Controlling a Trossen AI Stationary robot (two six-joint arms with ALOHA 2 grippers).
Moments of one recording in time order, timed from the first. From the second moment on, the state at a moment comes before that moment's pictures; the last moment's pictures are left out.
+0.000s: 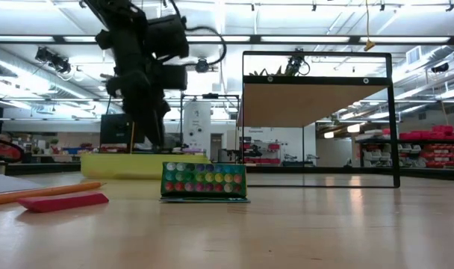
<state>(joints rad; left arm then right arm) 0.17 1.53 0.92 -0.54 0.06 0.14 0.00 0.91 0.93 0.08 0.21 0.03</state>
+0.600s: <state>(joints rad) -0.10 1.53 0.95 -0.52 0.06 0.02 0.00 0.91 0.93 0.07 0.19 0.03</state>
